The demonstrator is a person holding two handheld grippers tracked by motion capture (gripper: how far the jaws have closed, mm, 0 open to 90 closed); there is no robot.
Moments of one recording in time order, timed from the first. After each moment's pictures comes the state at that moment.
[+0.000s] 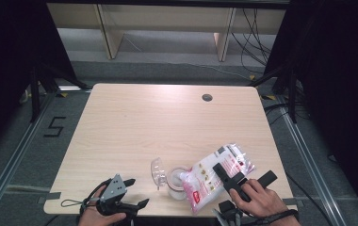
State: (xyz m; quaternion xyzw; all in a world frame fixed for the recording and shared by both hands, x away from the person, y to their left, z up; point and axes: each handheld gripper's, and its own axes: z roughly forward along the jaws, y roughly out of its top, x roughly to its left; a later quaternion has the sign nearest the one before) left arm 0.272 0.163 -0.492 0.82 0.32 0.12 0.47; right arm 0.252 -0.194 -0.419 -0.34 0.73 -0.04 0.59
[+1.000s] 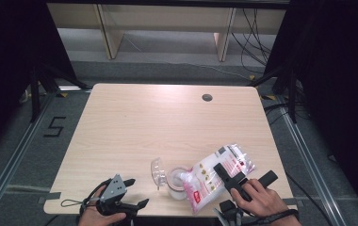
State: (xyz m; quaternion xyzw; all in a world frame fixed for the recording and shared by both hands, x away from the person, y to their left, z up) left arm 0.272 0.163 -0.492 0.82 0.32 0.12 0.47; right arm 0.253 -0.196 -0.420 -0.33 0.73 -0.03 0.59
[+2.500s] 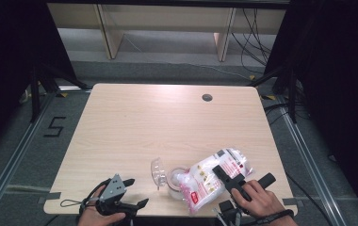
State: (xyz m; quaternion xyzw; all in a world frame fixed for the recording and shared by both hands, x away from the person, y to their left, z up) left arm 0.272 0.164 -0.492 0.82 0.32 0.12 0.47; right arm 0.257 -0.198 -0.431 -0.31 0.75 0.02 0.59
